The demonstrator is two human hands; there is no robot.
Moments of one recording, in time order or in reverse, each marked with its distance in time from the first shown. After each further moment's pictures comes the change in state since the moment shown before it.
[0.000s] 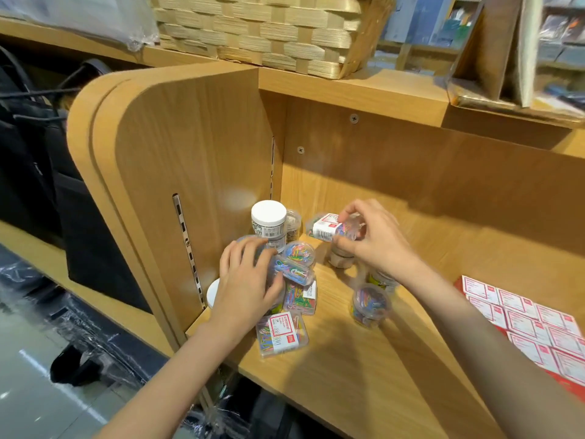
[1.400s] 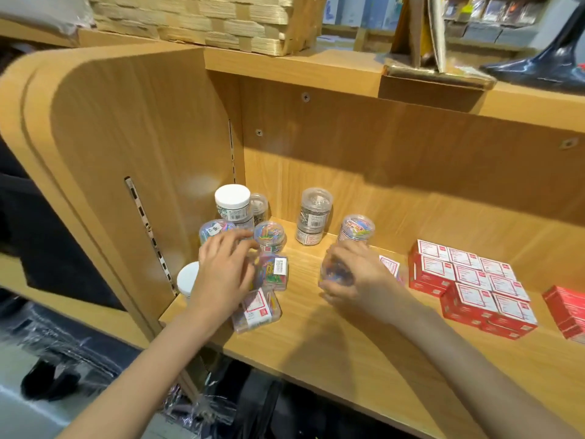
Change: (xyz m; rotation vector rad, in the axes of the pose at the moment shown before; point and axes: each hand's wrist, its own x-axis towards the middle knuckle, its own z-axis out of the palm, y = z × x) left_hand -0.010 0.012 -0.008 -0.169 0.025 0.112; right_hand -0.095 0.033 0.013 -0.117 -0.105 -0.053
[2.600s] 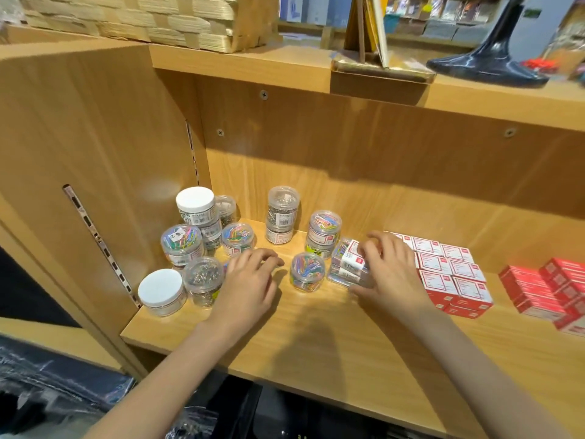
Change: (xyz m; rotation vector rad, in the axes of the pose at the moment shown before) left_hand 0.003 0.058 0.042 -0.059 -0.236 0.103; right_hand -0.047 0.070 -0.019 -0.517 0.132 0.229
